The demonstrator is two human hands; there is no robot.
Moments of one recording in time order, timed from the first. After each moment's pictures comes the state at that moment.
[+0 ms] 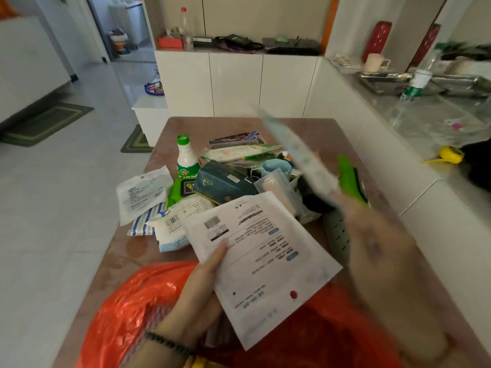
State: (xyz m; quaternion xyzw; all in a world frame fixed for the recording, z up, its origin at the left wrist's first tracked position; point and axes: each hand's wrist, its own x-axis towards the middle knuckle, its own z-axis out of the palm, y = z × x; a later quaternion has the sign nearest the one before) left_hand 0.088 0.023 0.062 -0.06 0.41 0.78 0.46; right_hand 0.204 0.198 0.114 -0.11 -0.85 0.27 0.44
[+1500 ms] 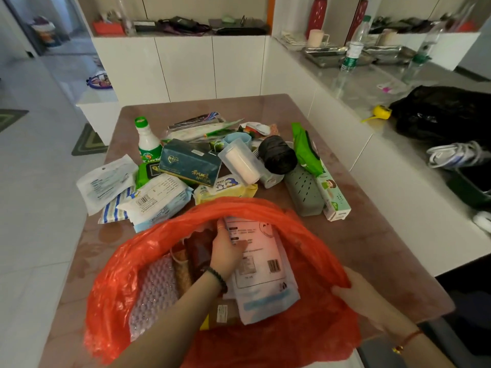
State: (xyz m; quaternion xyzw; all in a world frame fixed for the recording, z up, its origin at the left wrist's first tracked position) left_hand 0.115 0.061 -0.023 0.19 0.81 0.48 0.29; right_hand 0.347 0.199 -0.038 -0.49 -0.74 0.46 -0.02
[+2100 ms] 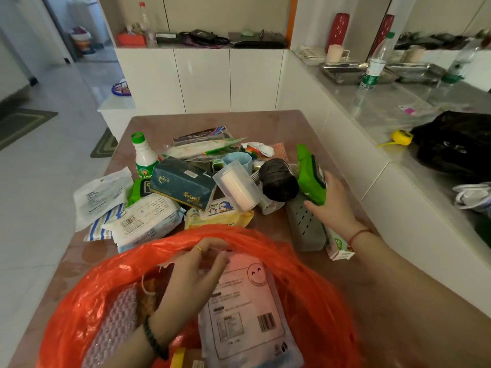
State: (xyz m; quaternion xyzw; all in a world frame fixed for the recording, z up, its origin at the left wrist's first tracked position) left_hand 0.119 0.049 0.045 0.32 0.78 0.51 0.15; right_hand 0.187 0.343 0.035 -0.37 -0.88 0.26 0.17
